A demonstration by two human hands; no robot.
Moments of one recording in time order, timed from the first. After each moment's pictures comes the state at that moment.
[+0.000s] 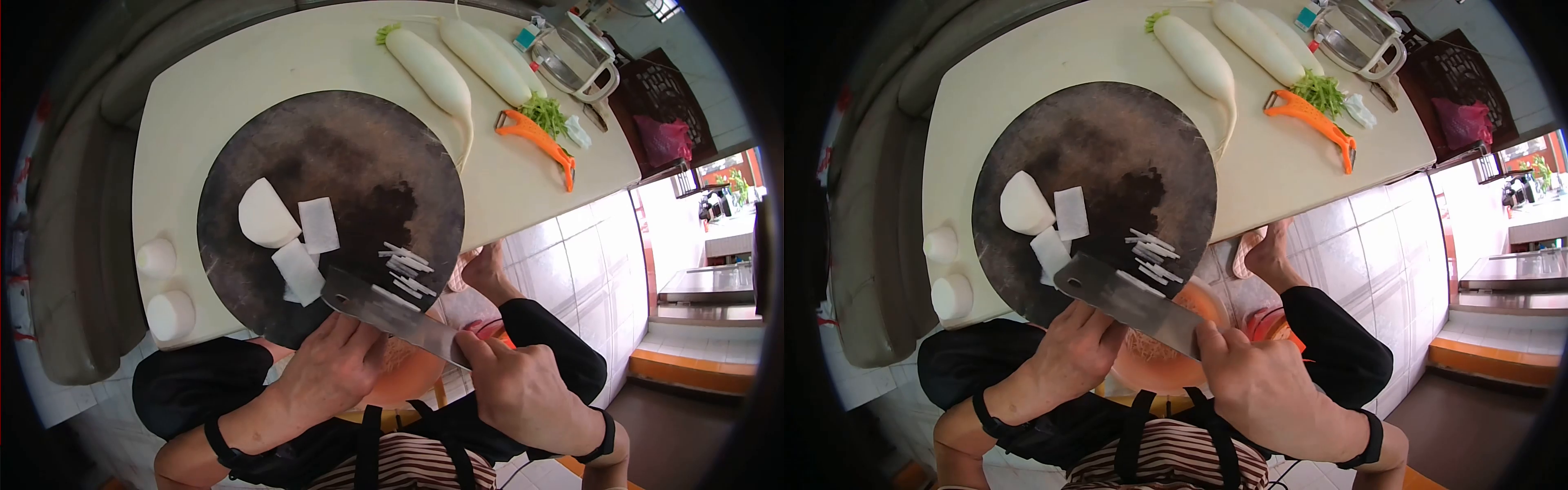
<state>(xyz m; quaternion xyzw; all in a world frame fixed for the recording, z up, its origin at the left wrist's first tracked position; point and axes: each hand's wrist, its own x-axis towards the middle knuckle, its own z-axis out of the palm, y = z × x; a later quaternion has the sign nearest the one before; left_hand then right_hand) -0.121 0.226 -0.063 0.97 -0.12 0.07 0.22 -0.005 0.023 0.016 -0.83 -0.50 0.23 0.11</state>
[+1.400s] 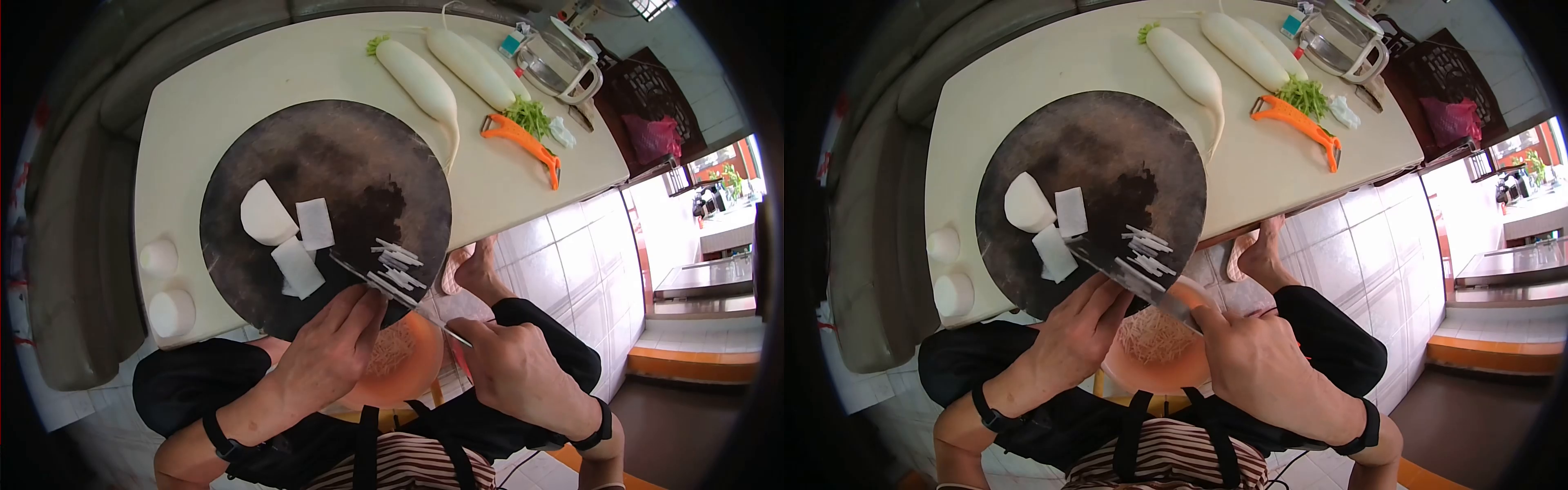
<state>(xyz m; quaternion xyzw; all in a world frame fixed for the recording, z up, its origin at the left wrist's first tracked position) -0.117 0.226 -0.063 0.97 -0.13 0.12 0.18 -0.001 0.013 0.004 -0.83 -0.49 0.21 0.18</state>
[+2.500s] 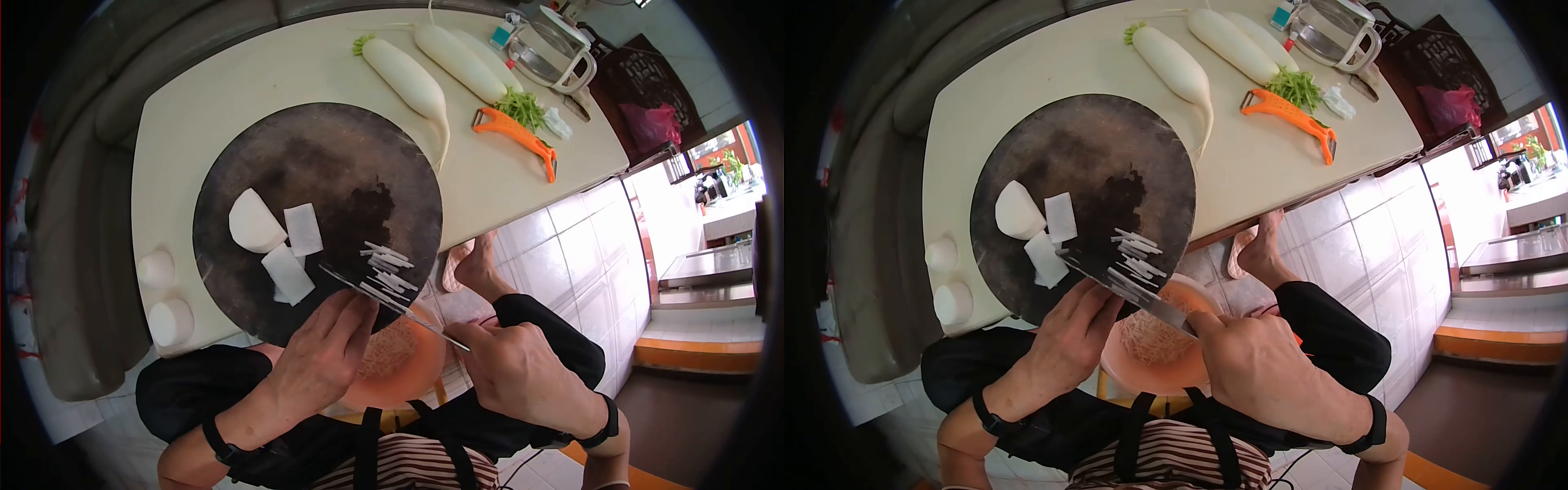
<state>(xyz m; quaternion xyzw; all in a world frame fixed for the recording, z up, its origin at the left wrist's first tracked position) -0.118 0.225 -0.066 0.97 -0.12 0.12 0.20 0.006 0.008 0.007 -0.81 -0.48 0.25 0.22</state>
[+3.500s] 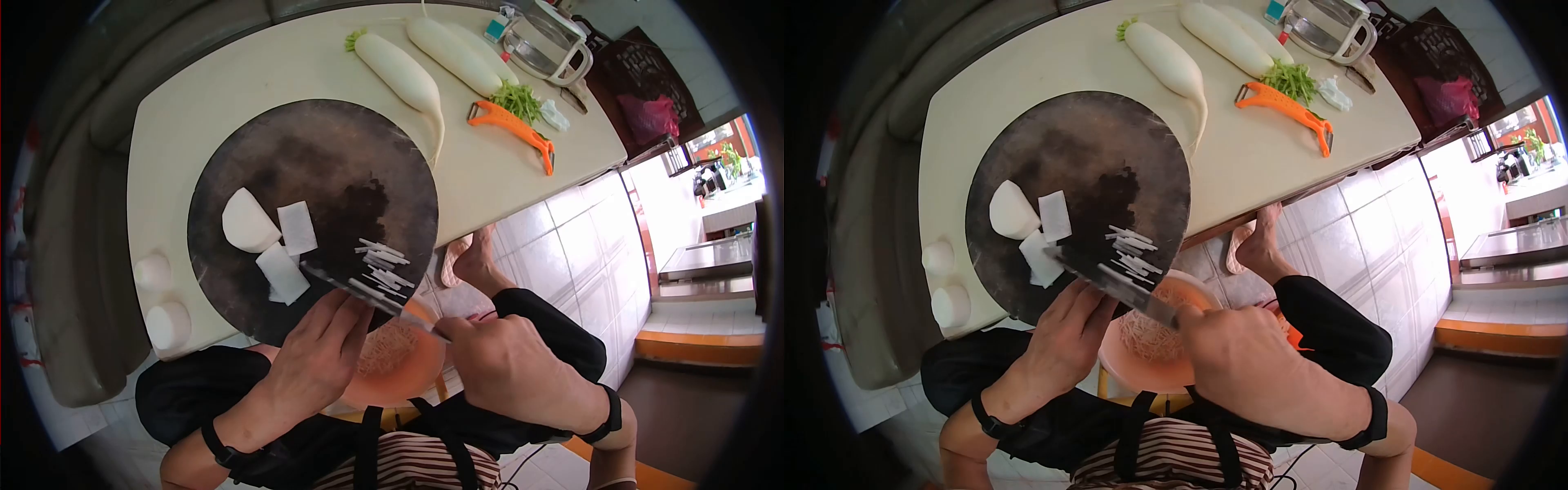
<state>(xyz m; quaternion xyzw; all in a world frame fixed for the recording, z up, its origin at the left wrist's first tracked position) -0.117 0.224 -0.066 0.96 -0.11 0.11 0.22 0.004 0.020 0.005 -0.82 -0.48 0.26 0.17</state>
